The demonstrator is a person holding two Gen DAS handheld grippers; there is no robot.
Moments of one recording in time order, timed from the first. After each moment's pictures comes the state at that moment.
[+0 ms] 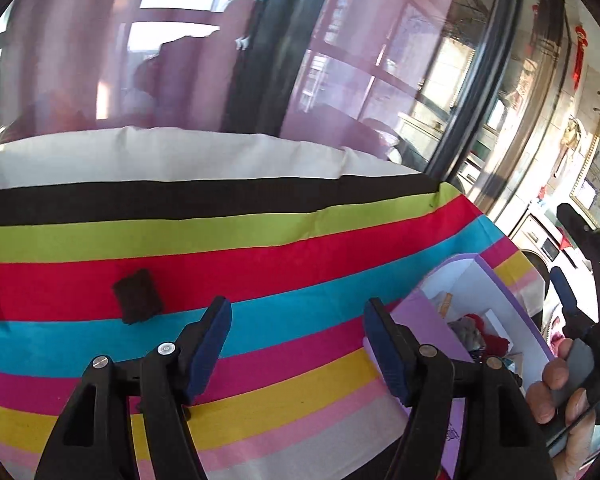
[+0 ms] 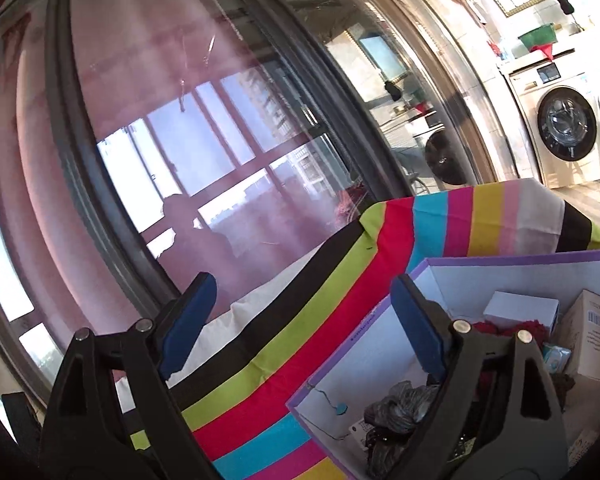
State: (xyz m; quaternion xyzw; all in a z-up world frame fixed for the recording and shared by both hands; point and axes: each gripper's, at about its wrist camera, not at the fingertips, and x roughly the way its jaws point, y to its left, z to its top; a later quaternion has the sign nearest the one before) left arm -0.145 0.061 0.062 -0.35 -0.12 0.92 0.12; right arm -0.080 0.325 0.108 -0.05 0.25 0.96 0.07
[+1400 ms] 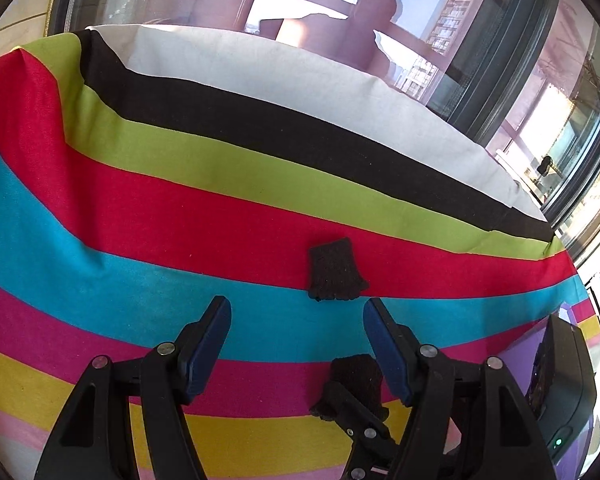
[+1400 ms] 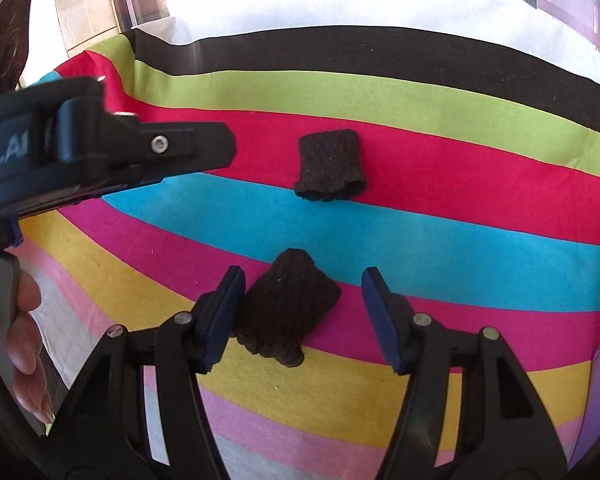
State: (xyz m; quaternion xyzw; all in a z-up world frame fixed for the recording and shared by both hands) left arm -0.161 -0.066 -0.009 -0.38 -0.20 0.90 -0.02; right arm -0.168 0.056 -0.084 -0.40 -0.09 0.86 -0.30
